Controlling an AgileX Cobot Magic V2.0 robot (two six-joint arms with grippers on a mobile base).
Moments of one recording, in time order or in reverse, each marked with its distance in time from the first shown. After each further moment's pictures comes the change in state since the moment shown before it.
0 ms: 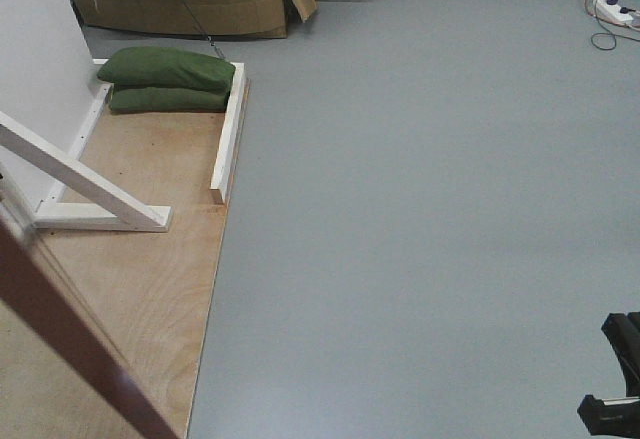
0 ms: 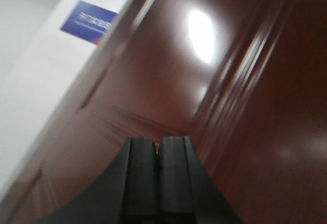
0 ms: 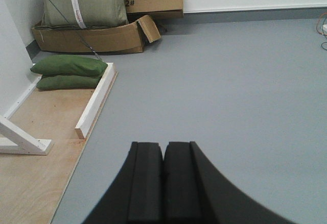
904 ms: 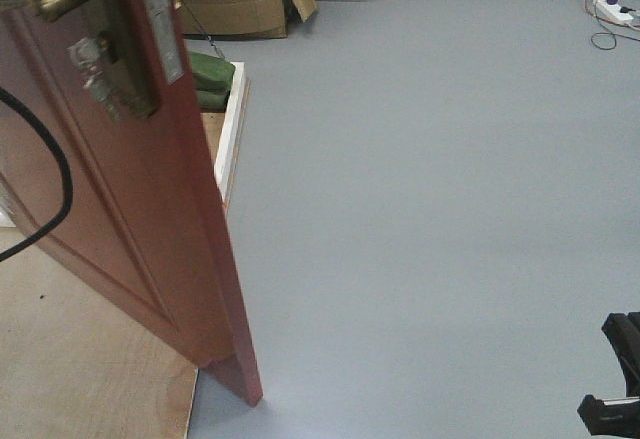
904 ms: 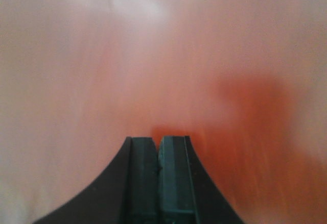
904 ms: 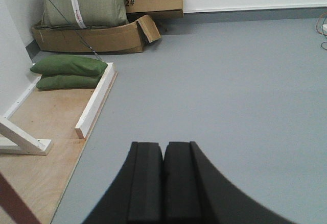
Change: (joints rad) left arm -0.619 0.304 -0.003 0.002 0.007 0.238; right arm 0.000 0.000 0.000 0.000 0.000 0.000
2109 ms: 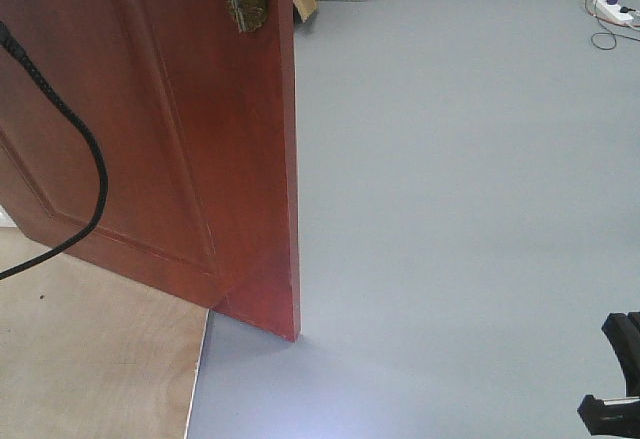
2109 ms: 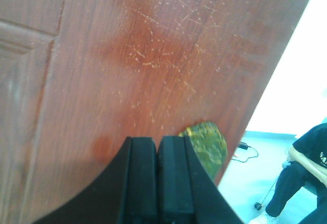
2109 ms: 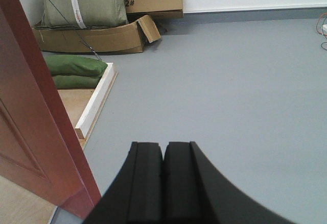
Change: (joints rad) left arm -0.012 0.165 0.000 0.020 0.221 0.000; right arm 0.000 0.000 0.000 0.000 0.000 0.000
